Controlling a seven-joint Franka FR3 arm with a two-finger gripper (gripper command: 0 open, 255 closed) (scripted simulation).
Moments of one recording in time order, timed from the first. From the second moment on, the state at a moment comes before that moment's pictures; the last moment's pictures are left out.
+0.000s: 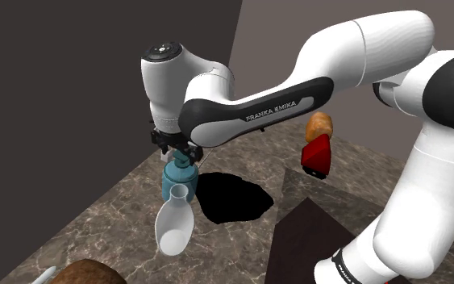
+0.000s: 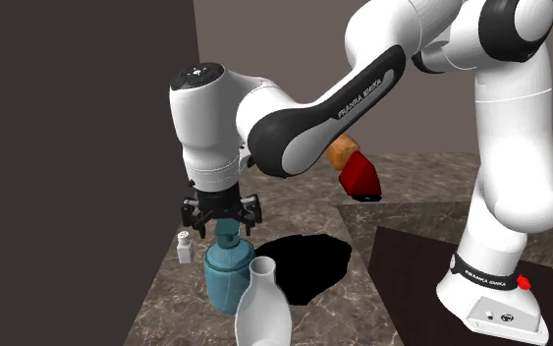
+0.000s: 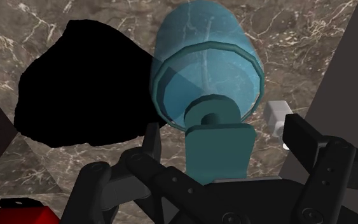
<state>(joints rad) -0.06 0.30 0.73 -1.85 -0.54 1.97 1.95</state>
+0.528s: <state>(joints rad) -0.06 0.30 0.73 -1.85 -0.54 1.97 1.95</state>
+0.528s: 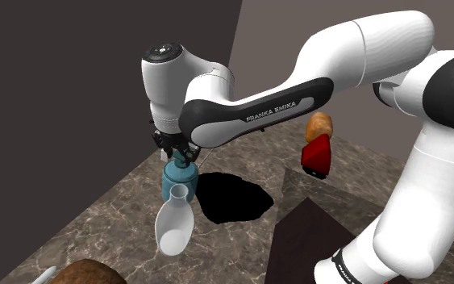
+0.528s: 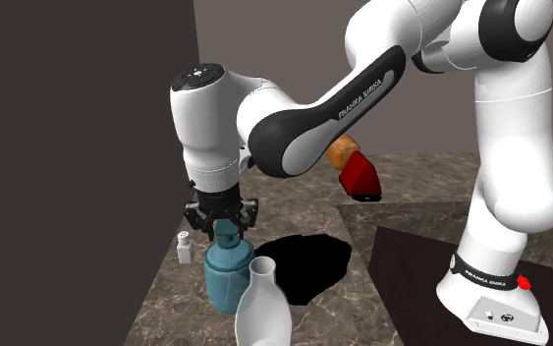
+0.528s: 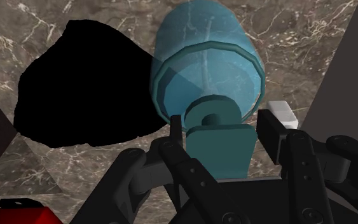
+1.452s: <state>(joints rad) -0.07 0.28 0.74 -1.82 -0.51 1.92 1.92</state>
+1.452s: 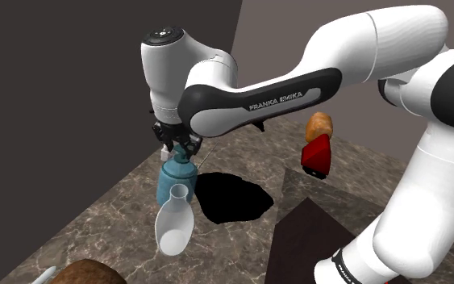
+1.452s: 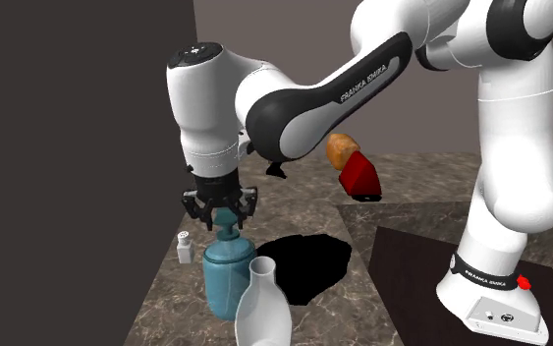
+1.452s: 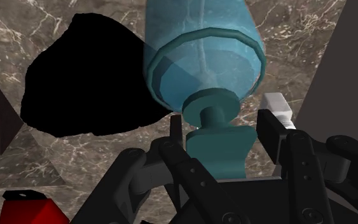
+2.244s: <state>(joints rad) -0.07 0.23 0.76 -1.71 -0.46 1.80 1.85</state>
